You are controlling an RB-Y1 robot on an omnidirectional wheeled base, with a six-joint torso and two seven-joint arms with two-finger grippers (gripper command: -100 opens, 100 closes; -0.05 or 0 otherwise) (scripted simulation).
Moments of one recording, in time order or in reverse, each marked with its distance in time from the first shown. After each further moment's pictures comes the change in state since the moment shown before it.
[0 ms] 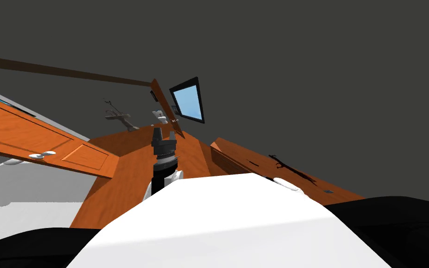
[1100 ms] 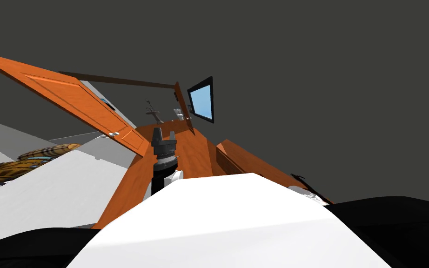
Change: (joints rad) left arm 0.000 0.000 0.000 0.000 0.000 0.000 0.000; right arm -0.001 -0.095 0.085 0.239 0.141 -0.003 -0.069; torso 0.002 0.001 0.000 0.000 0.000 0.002
